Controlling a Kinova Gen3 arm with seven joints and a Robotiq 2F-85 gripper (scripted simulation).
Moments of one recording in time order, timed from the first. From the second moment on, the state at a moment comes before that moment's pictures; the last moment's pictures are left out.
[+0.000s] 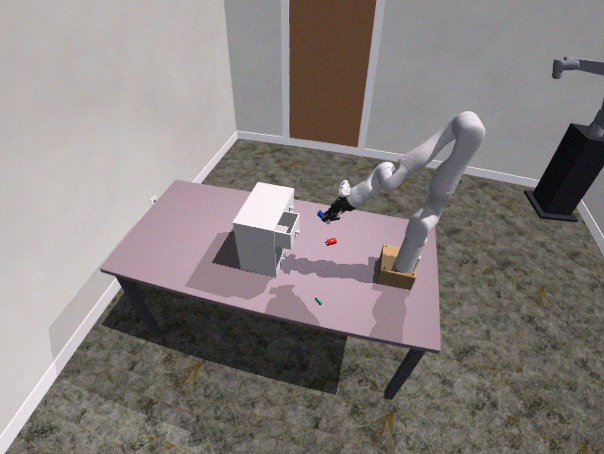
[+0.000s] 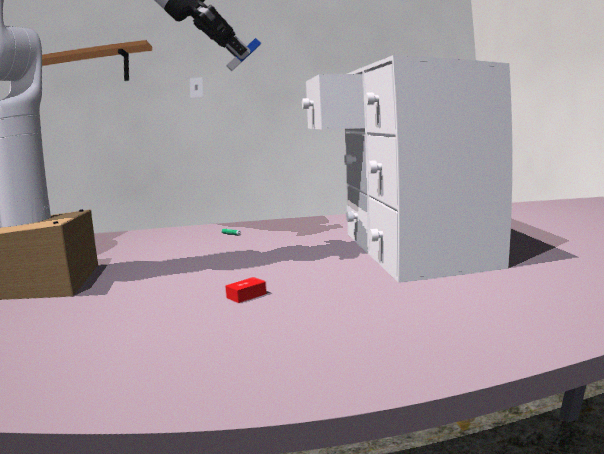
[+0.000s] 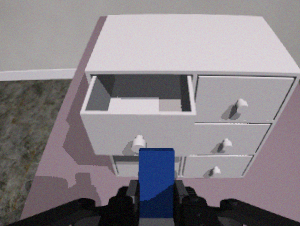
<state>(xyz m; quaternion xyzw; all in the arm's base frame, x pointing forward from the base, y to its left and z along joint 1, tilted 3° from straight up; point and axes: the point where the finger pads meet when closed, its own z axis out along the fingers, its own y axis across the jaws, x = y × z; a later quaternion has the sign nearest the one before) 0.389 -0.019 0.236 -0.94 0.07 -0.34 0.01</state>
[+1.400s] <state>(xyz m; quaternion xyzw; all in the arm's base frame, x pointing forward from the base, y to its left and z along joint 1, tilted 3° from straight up) 0.385 -0.022 0.234 -0.91 0.08 -0.40 -0.01</state>
